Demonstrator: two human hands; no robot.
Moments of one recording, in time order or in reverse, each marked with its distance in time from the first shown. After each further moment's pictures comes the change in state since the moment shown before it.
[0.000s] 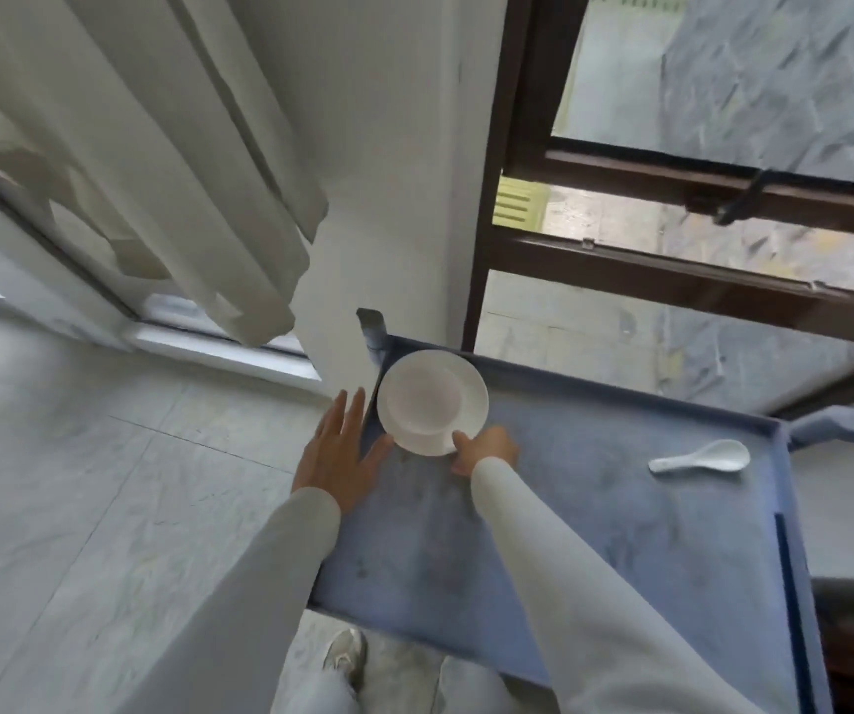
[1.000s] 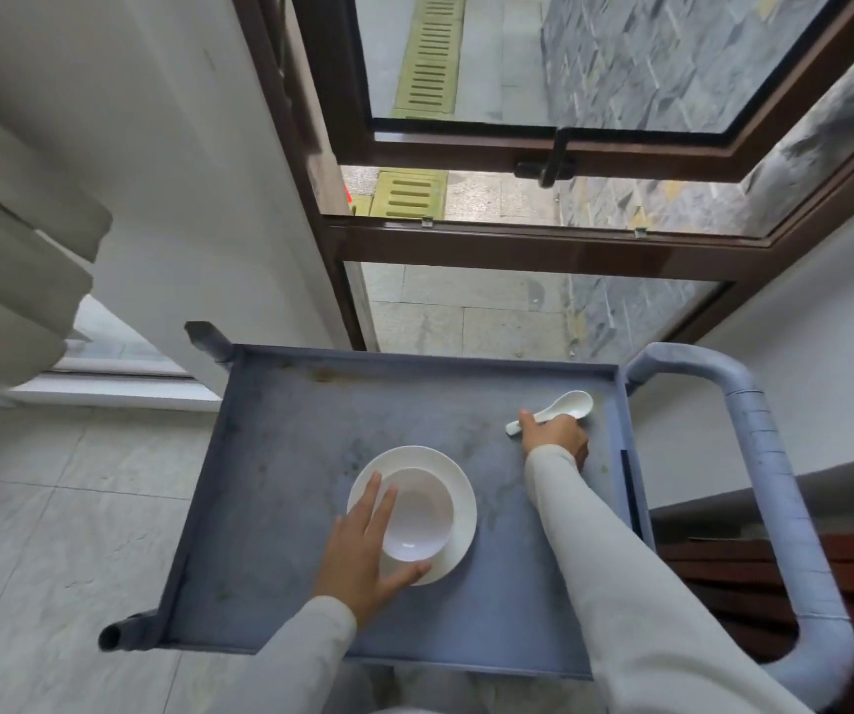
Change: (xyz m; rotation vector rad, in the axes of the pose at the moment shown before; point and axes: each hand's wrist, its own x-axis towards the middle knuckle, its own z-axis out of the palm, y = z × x) left_hand -0.096 0.122 0.160 0.059 -0.233 0.297; right_hand 0.067 0.170 -0.201 0.218 0.427 0.207
